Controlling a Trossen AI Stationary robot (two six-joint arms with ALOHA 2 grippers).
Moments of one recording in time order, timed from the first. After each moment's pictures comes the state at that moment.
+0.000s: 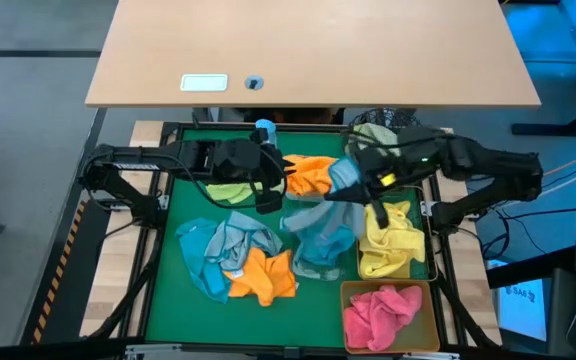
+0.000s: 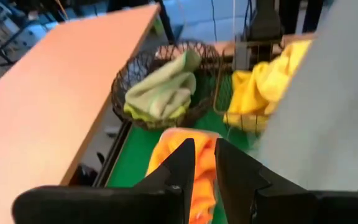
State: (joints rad) left arm -0.03 1.51 1.63 -0.64 -0.37 0.05; right arm 0.10 1.32 1.67 -0.61 -0.22 0.20
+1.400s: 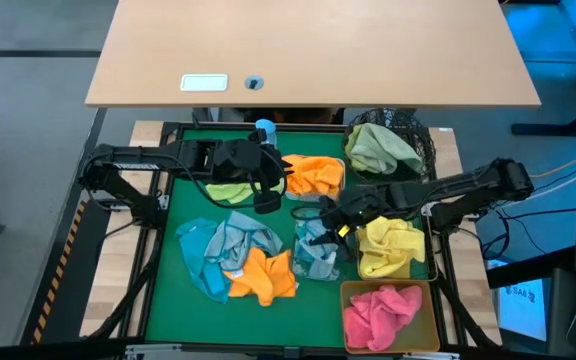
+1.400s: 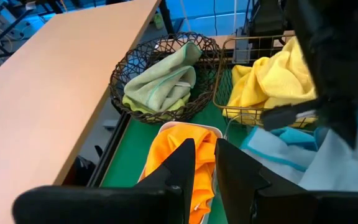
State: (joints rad) left arm -0.03 1.51 1.63 -0.67 -0.37 0.03; right arm 0.16 1.40 1.02 -0.19 -0.28 0.13
